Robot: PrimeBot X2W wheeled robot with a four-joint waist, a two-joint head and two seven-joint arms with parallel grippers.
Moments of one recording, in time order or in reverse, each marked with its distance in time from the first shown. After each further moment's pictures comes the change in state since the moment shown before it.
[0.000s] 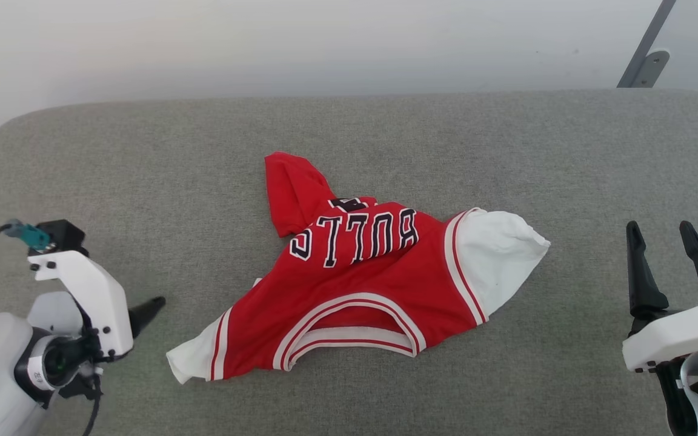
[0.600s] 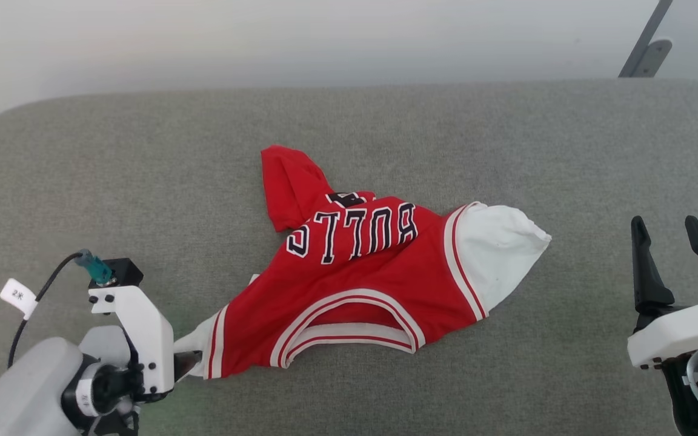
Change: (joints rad) left arm 0.039 -0.026 -0.104 -0.080 0.008 0.082 0.151; right arm -0.001 -0.008 -0.003 -0.024 0.009 0.000 0.018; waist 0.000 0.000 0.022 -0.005
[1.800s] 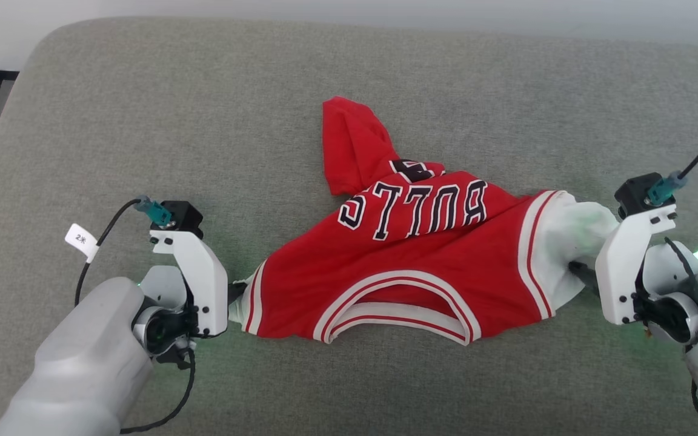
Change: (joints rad) left arm -0.265 -0.288 -0.064 0.485 0.074 -0.289 -0.198; right arm -0.409 -0.307 0.493 0.488 0.324 -0.001 0.698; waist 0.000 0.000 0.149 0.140
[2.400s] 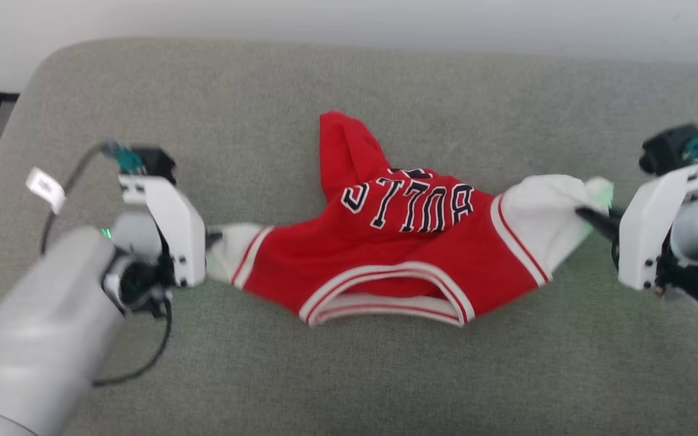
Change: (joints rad) left arm -0.098 0.063 0.011 -0.049 0.003 0.000 0.024; right arm -0.061 -0.123 0.066 -0.159 0.269 0.000 -0.067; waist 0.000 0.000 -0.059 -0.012
